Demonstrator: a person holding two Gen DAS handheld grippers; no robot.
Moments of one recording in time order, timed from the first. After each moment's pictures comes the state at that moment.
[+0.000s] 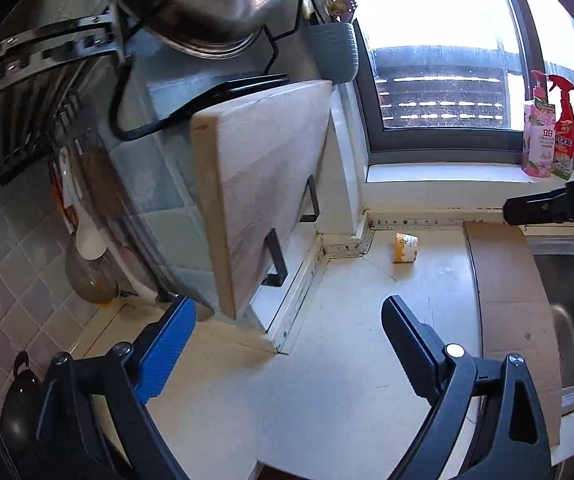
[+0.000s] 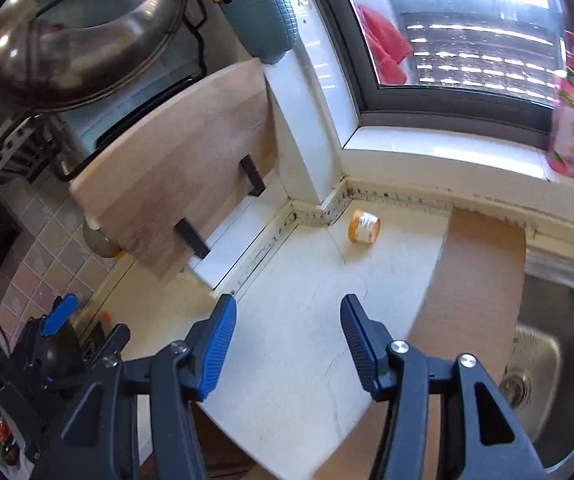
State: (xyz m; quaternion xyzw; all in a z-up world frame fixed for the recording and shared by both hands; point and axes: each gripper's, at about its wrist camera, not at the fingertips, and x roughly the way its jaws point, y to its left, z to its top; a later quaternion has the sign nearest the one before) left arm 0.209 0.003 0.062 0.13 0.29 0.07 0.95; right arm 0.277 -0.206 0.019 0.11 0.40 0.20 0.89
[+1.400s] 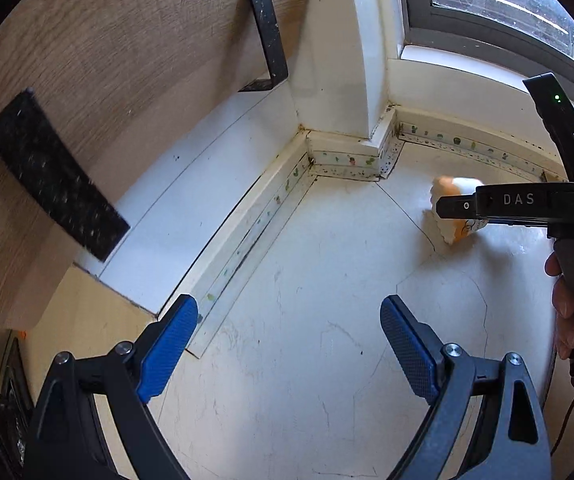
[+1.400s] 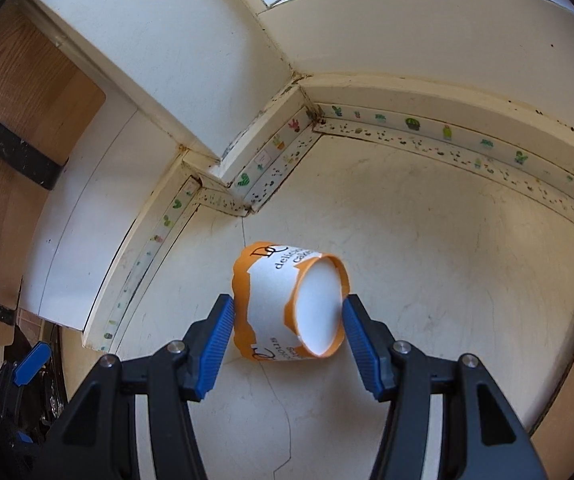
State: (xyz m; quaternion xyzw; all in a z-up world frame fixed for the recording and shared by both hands) left arm 0.389 -0.016 -0.110 0.06 0.45 0.13 0.88; right arm 0.519 -0.188 -0.203 0.13 0.53 0.26 0.80
